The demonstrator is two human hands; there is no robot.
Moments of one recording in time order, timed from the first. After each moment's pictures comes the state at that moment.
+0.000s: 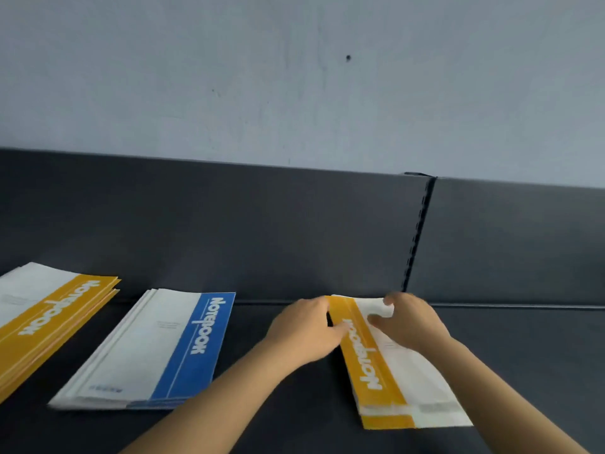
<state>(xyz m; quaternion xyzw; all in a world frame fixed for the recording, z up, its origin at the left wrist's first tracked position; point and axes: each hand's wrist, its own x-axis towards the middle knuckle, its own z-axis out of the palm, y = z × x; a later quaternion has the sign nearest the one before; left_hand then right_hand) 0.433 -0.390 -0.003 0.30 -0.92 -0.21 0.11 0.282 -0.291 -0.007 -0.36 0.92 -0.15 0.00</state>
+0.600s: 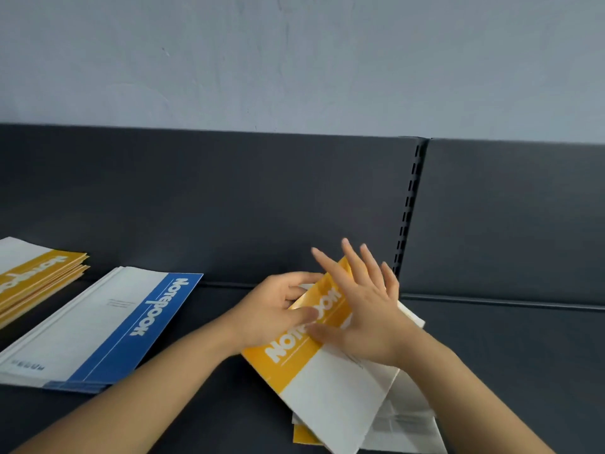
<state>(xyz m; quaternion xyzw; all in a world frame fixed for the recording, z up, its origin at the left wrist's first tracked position) 0.394 -0.396 -0.029 0.21 -0.79 -0.54 0.19 0.257 -0.286 -0.026 -0.63 0.75 -0.21 -0.02</state>
